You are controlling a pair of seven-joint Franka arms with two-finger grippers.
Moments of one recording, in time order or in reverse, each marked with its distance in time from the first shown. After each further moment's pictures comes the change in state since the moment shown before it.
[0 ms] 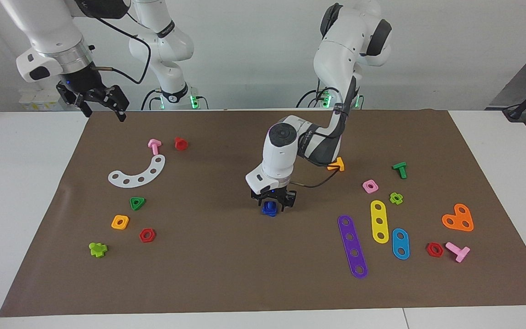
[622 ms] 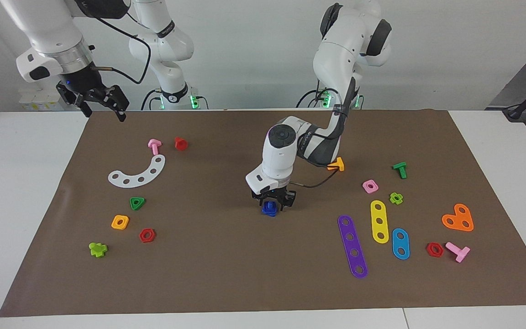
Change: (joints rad) left arm -0.001 0.000 -0.003 -0.009 0.000 0.002 0.000; right arm 0.000 0.000 0.000 0.000 0.000 0.000 0.000
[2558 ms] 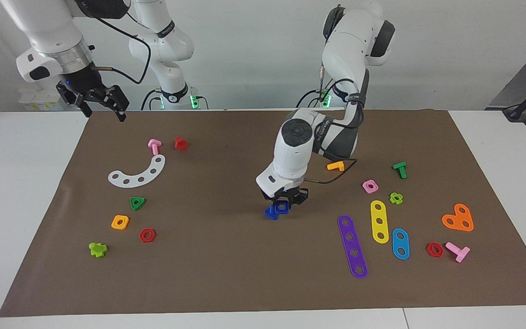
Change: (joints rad) left arm 0.078 0.009 0.022 0.212 -0.052 -0.289 -0.022; right arm 0.000 0.000 0.000 0.000 0.000 0.000 0.000
